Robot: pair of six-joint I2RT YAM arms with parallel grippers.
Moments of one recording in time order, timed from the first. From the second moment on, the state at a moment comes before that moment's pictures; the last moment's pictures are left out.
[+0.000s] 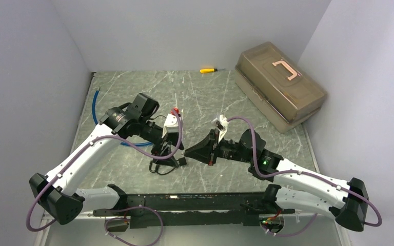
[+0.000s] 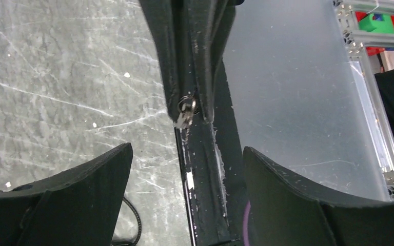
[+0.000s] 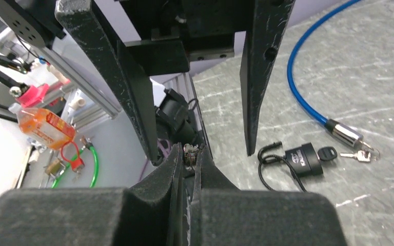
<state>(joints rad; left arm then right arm) -0.62 1.22 1.28 -1.05 1.03 0.60 1.01 0.89 0.65 0.27 -0.37 0.44</state>
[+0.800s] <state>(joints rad) -0.61 1.14 1.28 -1.07 1.02 0.60 1.01 0.99 0.66 0.42 -0.37 0.50</state>
